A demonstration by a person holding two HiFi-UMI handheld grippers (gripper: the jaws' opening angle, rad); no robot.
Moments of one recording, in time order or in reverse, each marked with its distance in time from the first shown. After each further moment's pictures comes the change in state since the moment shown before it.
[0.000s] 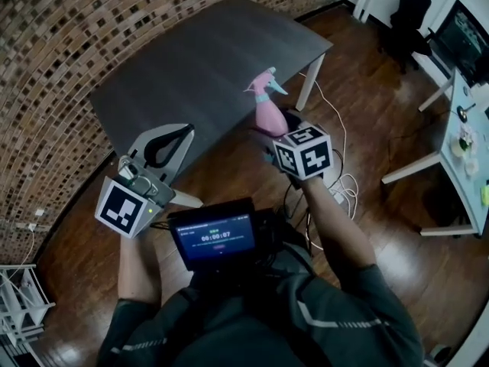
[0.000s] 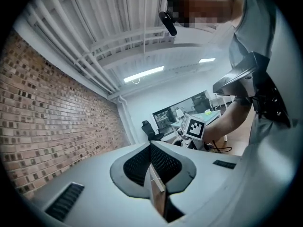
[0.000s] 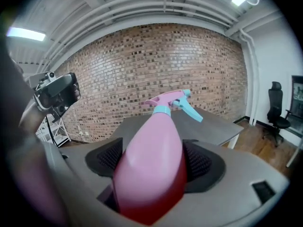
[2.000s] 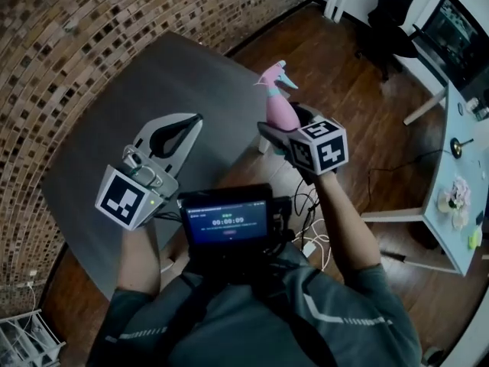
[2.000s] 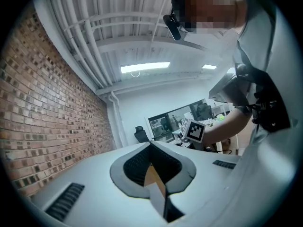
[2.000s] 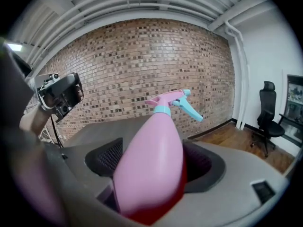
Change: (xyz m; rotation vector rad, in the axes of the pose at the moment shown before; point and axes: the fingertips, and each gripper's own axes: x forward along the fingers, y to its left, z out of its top) left arm 0.489 0.138 -0.084 -0.062 -0.110 -0.145; right arm 0.073 -0.490 0.118 0.047 0.001 -0.107
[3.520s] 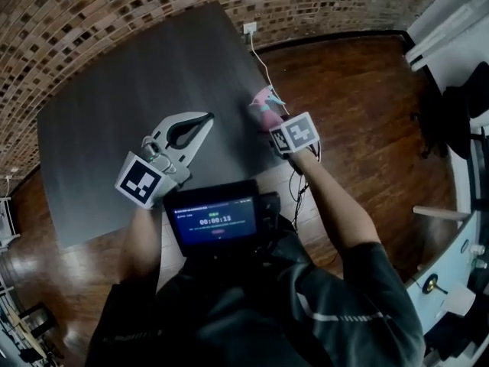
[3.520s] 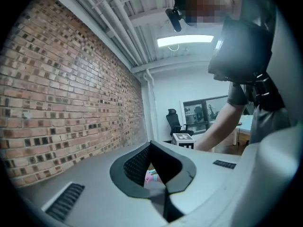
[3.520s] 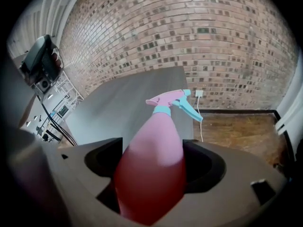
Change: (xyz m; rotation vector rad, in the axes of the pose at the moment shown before) left arm 0.152 0.147 -0.200 -0.162 0.245 0.436; right arm 0.292 -0.176 -0.065 -0.241 0.622 0.410
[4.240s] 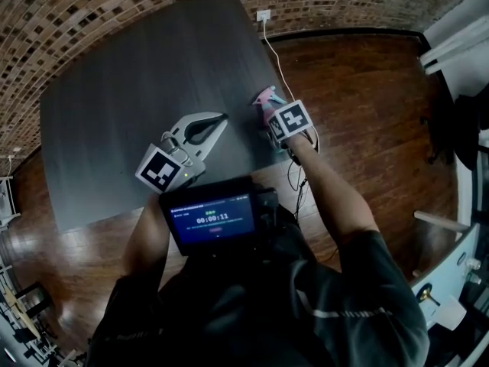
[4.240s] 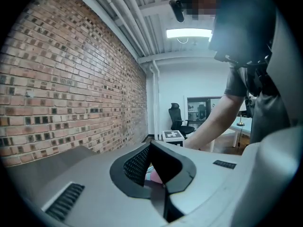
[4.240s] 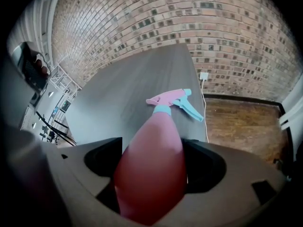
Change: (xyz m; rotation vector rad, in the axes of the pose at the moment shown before) left arm 0.011 -0.018 -0.059 -0.113 0.053 0.030; right arm 0.054 -0.006 -0.031 0.021 0.200 0.024
